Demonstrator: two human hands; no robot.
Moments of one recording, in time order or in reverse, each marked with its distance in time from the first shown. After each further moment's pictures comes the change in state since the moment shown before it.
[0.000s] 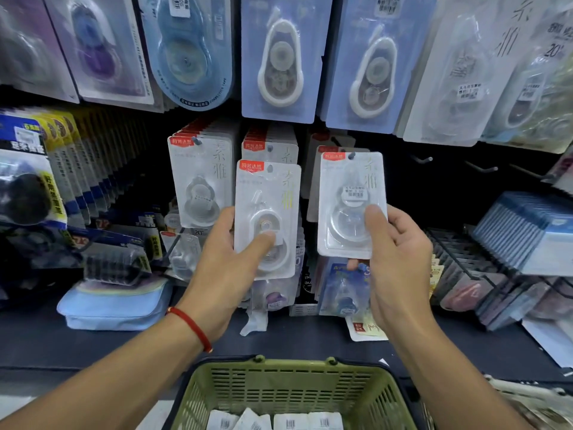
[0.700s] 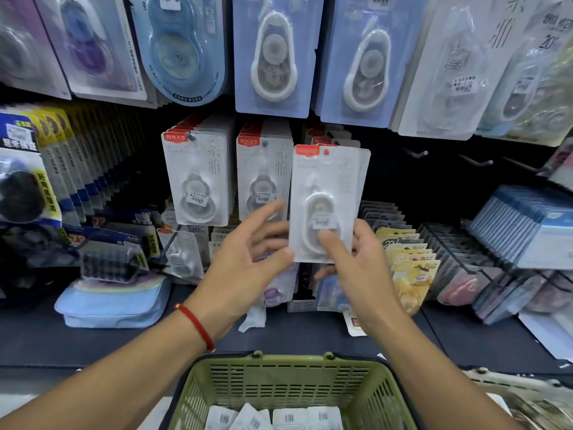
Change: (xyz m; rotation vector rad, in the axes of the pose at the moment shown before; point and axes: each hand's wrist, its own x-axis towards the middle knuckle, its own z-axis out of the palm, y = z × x) left_hand -0.006 0.002 0.011 0.085 -0.212 0.025; right_hand -0.012 0.012 0.011 -0.189 -0.231 0.095
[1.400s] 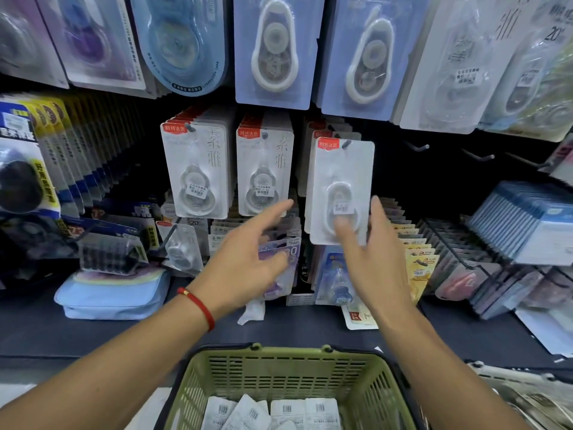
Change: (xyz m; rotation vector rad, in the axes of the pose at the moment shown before) left_hand 0.006 0.002 -0.005 0.384 -0.104 0.059; right_hand 0.009 0.011 -0.024 -0.631 0.155 -0.080
